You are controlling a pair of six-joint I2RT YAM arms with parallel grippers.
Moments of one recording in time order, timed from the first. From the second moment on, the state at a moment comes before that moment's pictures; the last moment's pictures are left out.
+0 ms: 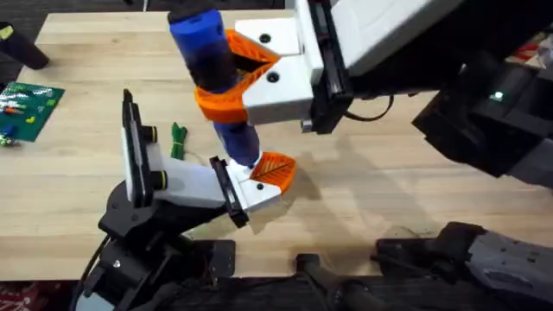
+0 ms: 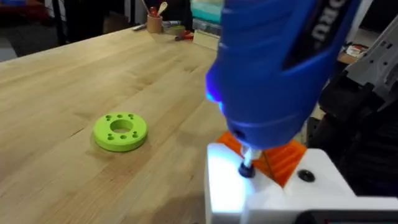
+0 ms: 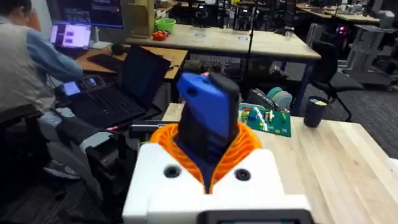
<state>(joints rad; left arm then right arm) -0.47 0.00 0.01 -0.07 0.68 -0.14 0.75 1.21 0.90 0.42 -0.91 0.00</state>
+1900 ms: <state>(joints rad) -0.47 0.00 0.01 -0.06 0.67 -0.14 0.75 1.21 0.89 0.46 -0.90 0.00</state>
